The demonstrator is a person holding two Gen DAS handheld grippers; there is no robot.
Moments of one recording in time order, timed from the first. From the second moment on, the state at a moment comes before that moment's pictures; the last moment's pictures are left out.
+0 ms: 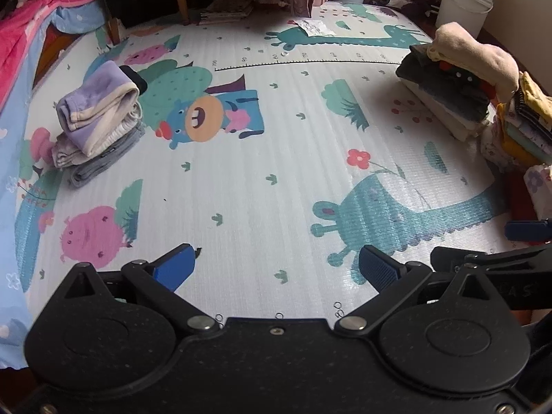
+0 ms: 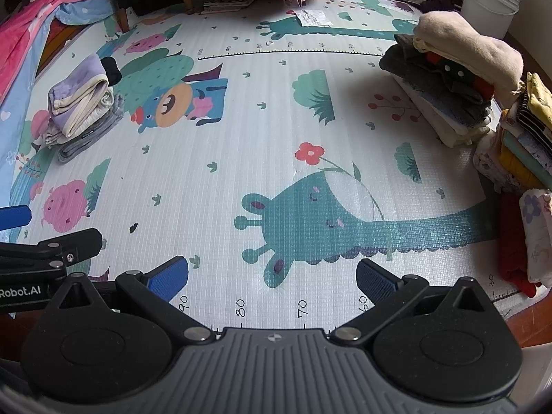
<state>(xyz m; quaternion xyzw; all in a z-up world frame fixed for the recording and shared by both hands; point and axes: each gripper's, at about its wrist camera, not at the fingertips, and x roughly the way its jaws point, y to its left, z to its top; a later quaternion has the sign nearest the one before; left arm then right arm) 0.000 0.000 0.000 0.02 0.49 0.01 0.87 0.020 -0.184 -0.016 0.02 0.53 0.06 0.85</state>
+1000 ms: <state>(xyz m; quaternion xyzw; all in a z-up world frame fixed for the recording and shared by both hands) -0.006 -0.003 -0.010 0.00 0.50 0.01 0.87 0.019 -0.183 -0.016 0.01 0.53 0.06 0.85</state>
